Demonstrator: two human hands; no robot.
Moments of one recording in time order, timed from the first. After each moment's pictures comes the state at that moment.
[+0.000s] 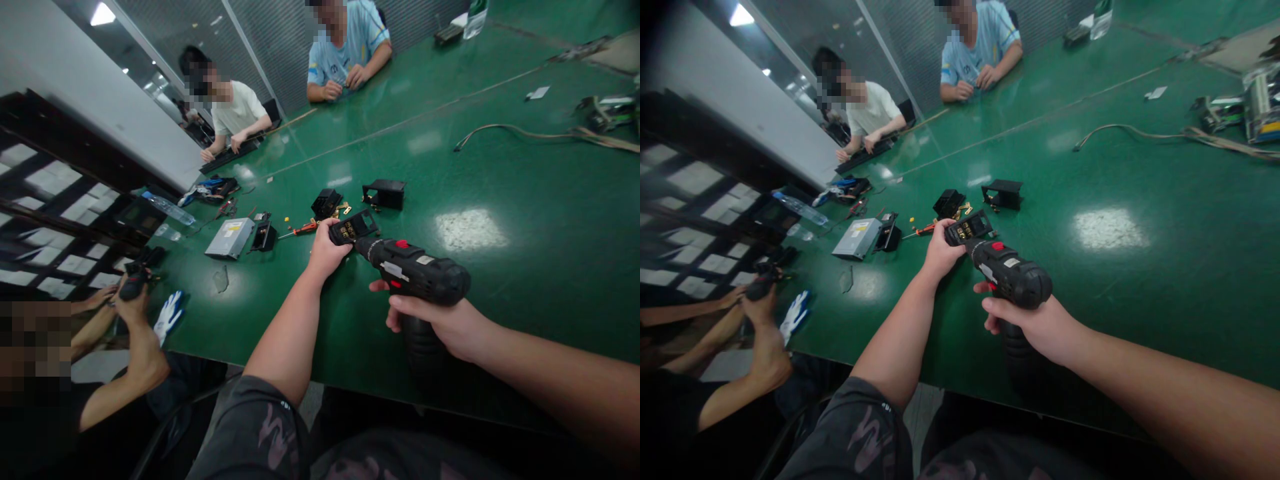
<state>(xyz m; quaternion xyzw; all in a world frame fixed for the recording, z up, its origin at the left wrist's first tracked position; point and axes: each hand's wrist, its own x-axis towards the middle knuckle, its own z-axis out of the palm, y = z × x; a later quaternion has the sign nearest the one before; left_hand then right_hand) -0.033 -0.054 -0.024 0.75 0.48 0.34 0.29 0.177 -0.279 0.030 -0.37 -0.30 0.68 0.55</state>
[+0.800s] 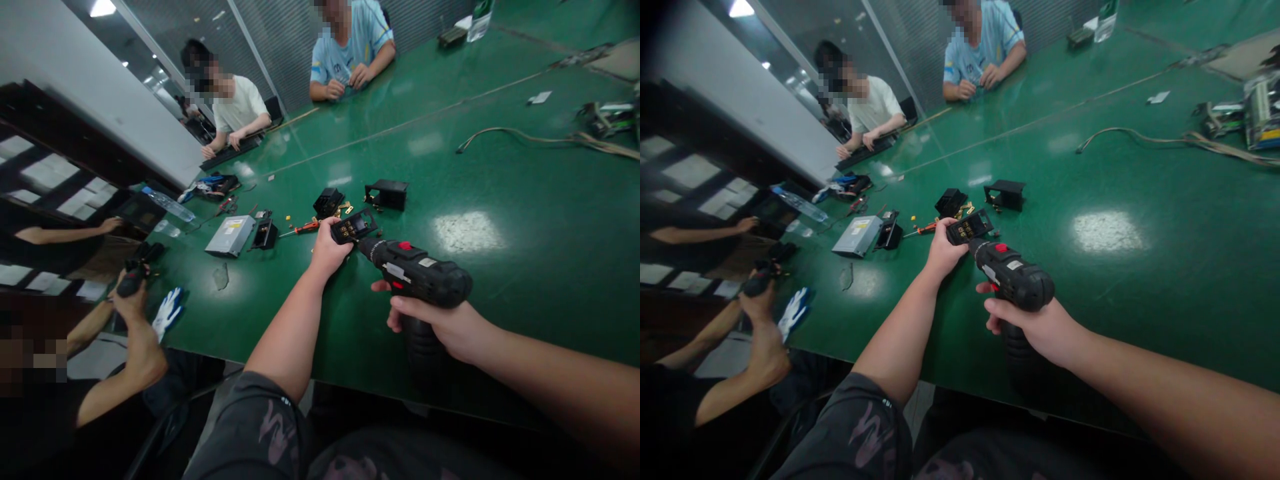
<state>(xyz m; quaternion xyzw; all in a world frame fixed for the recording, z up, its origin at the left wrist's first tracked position) -0.027 -0.058 -0.021 0.75 0.48 0.35 0.29 0.177 -0.282 0.031 -0.39 -0.31 0.68 0.54</state>
